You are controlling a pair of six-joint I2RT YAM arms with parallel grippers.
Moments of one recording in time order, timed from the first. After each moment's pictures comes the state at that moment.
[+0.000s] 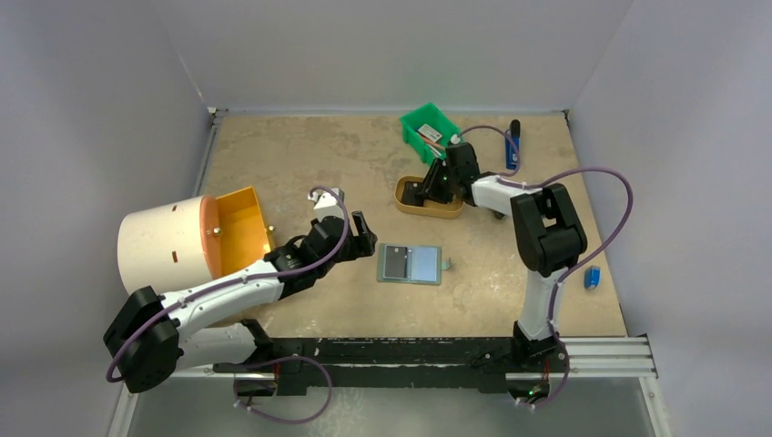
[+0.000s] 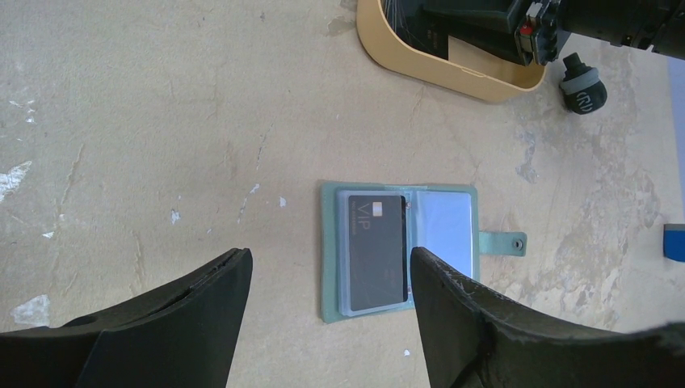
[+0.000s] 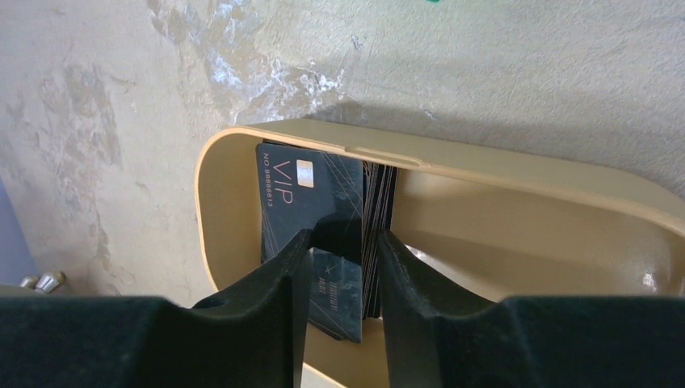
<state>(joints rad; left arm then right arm) -0.85 1.14 0.64 -0.09 -0.39 -0.80 0.34 1.97 1.21 -0.05 -0.17 0.69</state>
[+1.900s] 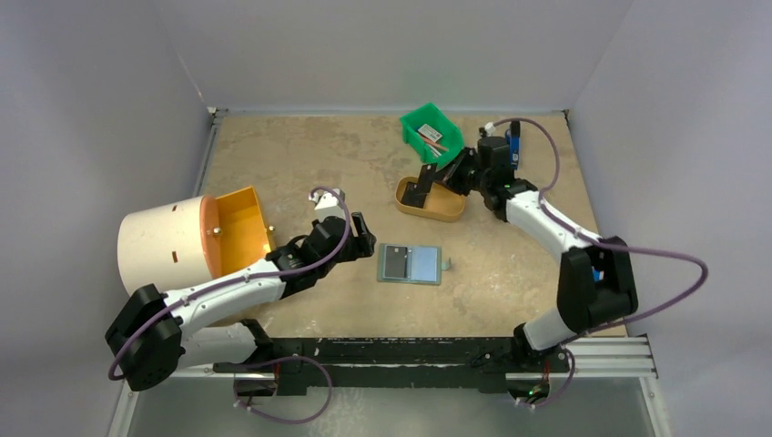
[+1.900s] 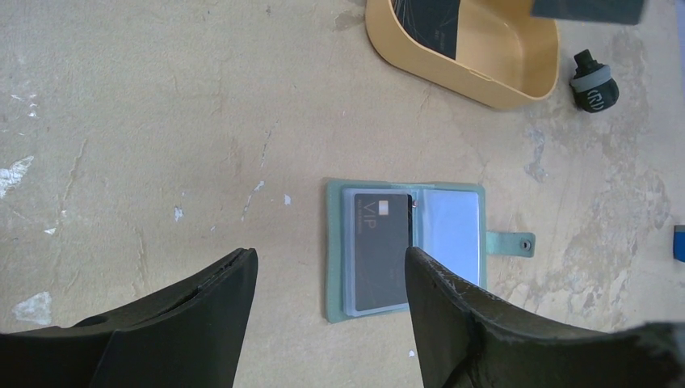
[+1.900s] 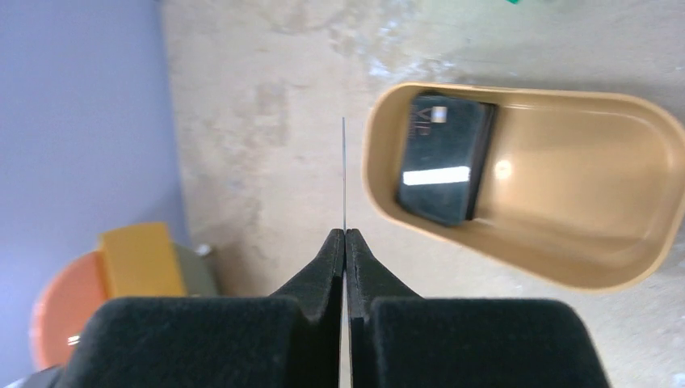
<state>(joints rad) -0.85 1.16 0.64 -0.10 -0.39 -0.81 0.30 1.57 1.04 -0.07 -0.22 0.82</state>
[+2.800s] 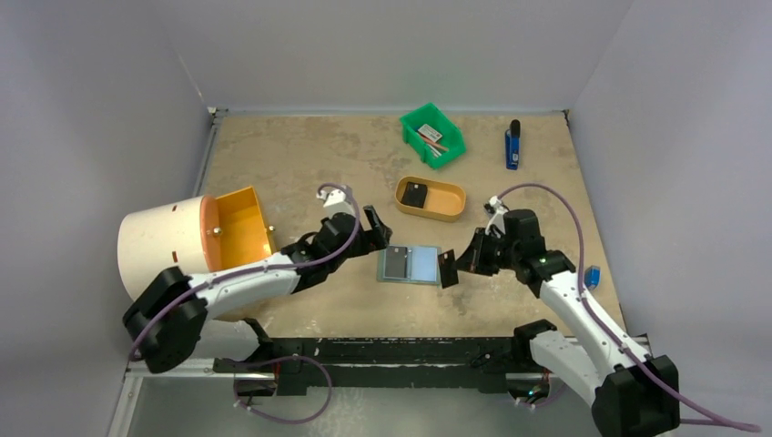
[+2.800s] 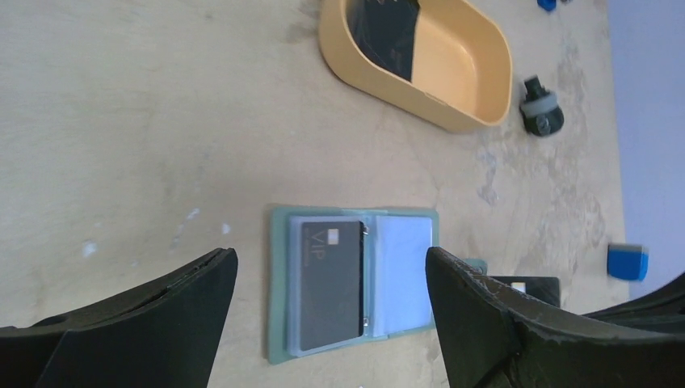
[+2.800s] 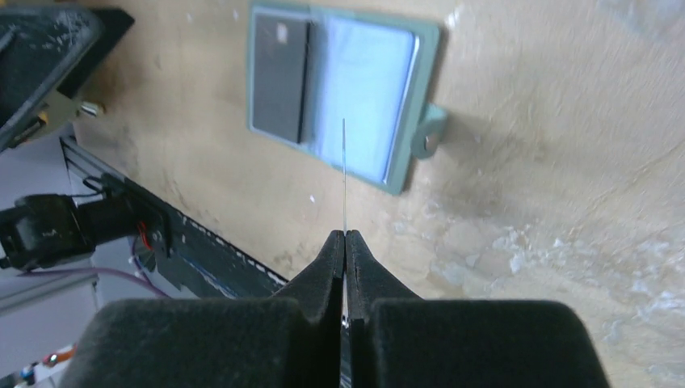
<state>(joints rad) -0.85 1.24 0.62 0.08 -0.39 -0.90 0.28 0.89 0.58 -0.48 -0.42 0.53</state>
